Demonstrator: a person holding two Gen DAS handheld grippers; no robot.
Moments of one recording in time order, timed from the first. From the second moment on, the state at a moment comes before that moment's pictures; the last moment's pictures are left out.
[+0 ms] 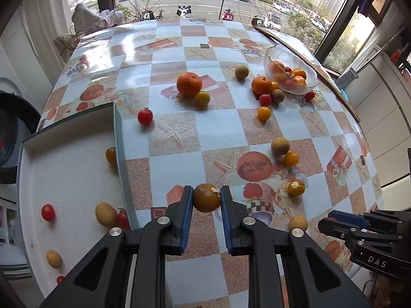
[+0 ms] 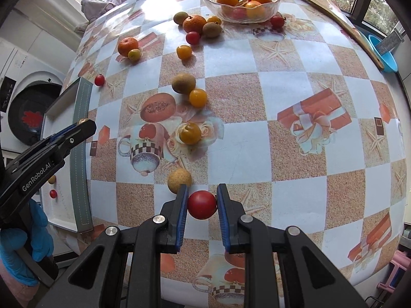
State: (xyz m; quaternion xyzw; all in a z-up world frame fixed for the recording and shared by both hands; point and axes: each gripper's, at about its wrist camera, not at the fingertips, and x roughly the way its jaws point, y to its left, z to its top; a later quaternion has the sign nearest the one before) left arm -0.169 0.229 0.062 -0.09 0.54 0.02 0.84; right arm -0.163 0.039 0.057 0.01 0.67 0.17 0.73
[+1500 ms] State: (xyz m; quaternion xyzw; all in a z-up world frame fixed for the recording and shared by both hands) left arm -0.280 0.353 0.013 -0.16 0.57 0.18 0.79; right arm -0.144 0.337 0.027 -0.15 0.64 0.37 0.65
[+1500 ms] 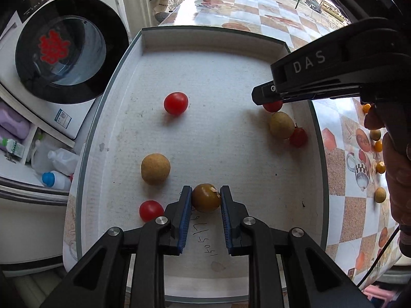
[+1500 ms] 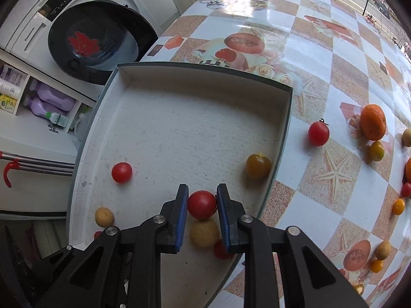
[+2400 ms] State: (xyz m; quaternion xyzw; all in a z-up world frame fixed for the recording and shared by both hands) left arm -0.269 0.343 0.027 -0.13 0.58 0.19 0.78; right arm -0.136 0.320 0.064 -0.12 0.62 0.37 0.68
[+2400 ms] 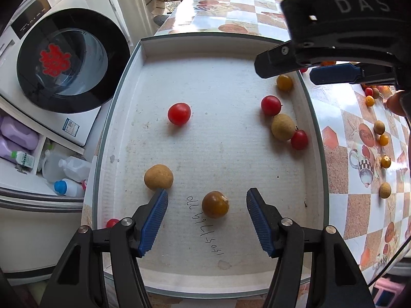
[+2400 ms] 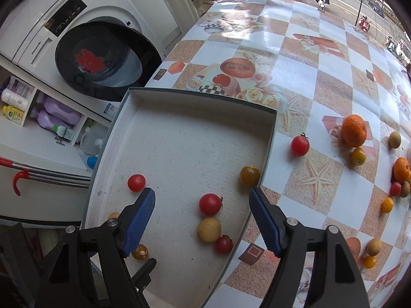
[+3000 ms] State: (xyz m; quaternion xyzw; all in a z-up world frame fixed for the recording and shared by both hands) left arm -0.197 0.268 0.068 -0.04 0.56 0.10 0.82; right arm -0.132 0.107 0.065 -0.03 0.65 0.18 0.74
